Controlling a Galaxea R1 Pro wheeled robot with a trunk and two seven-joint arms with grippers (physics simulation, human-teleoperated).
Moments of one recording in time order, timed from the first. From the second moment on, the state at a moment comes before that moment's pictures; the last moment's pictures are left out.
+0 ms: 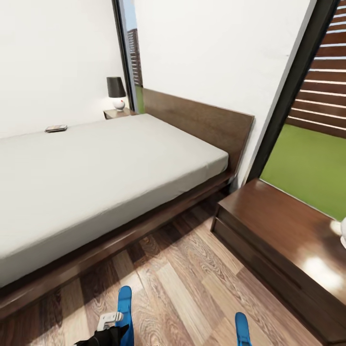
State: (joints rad) left arm -0.38 0.08 0.04 -0.30 0.19 -0.02 -0.47; right arm -0.33 -0.24 0.00 -0.18 -0.26 0.06 0.68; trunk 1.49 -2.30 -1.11
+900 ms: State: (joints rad) left arm -0.38 0.08 0.04 -0.30 0.19 -0.02 -0.47; right arm -0.33 -0.24 0.00 -0.18 -0.26 0.06 0.68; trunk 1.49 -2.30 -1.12
